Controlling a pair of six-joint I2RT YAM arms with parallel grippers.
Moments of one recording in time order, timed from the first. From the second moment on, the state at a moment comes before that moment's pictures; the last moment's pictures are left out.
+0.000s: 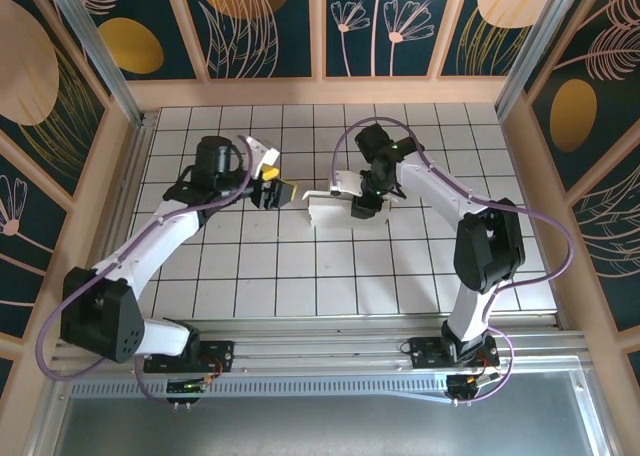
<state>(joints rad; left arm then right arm) -0.37 1.39 1.04 -0.26 0.59 0.07 0.51 1.79 1.50 -1.00 -0.27 -0.97</state>
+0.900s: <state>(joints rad) -0.45 1.68 1.26 -0.46 0.49 0.02 0.49 1.79 1.50 -0.99 -0.29 -0.97</state>
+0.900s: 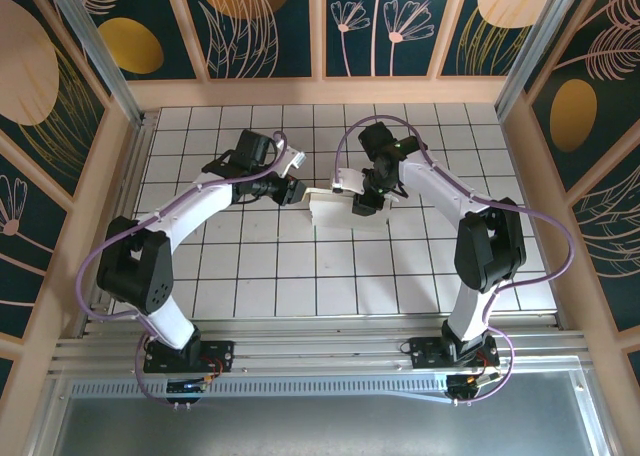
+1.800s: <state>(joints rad) -0.46 1.70 1.24 -0.35 0.65 -0.25 0.48 1.79 1.49 -0.99 -0.29 -0.97</state>
